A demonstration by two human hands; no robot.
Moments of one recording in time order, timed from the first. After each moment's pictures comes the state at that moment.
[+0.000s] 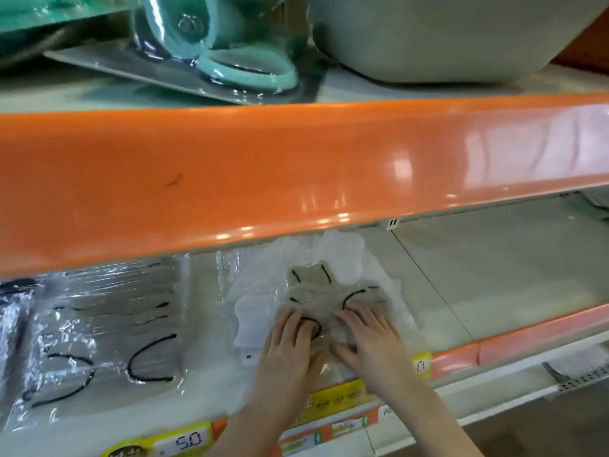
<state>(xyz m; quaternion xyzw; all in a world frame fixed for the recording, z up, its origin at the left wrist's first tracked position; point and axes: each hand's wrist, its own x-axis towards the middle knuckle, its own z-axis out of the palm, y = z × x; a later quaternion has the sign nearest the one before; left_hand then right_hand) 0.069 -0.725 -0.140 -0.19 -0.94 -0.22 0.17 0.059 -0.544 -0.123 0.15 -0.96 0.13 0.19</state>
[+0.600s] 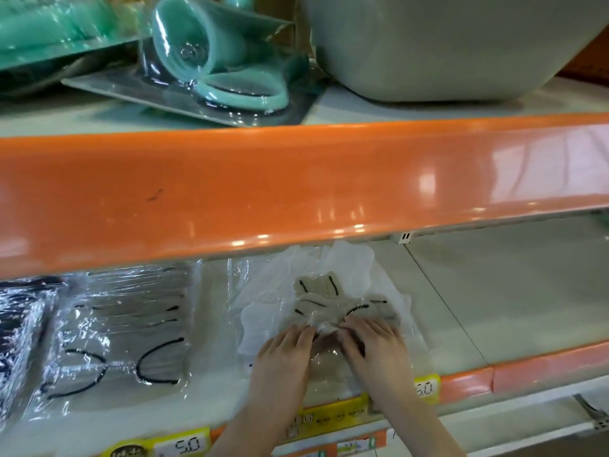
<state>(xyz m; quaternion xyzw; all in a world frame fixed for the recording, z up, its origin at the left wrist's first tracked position) 0.067 -0.725 -0.118 -0.16 -0.95 -0.17 0.18 0.048 -0.551 -0.120 0.10 -0.94 0.23 0.23</state>
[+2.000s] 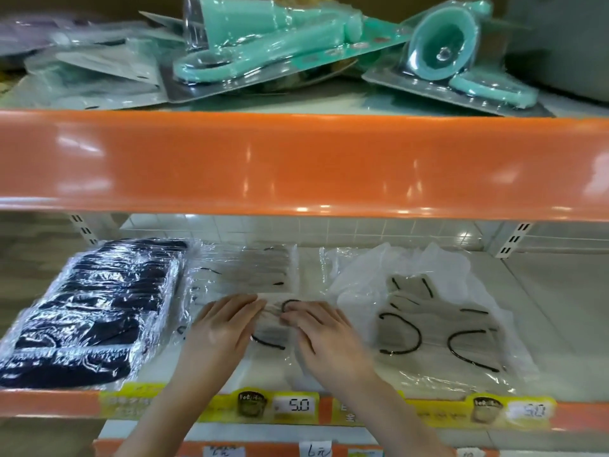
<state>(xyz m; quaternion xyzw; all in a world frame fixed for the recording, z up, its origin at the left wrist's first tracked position) 0.118 -0.944 -0.085 -0.10 -0.93 -0.09 0.34 0.072 -0.751 -0.092 0.35 -0.87 0.29 0.21</state>
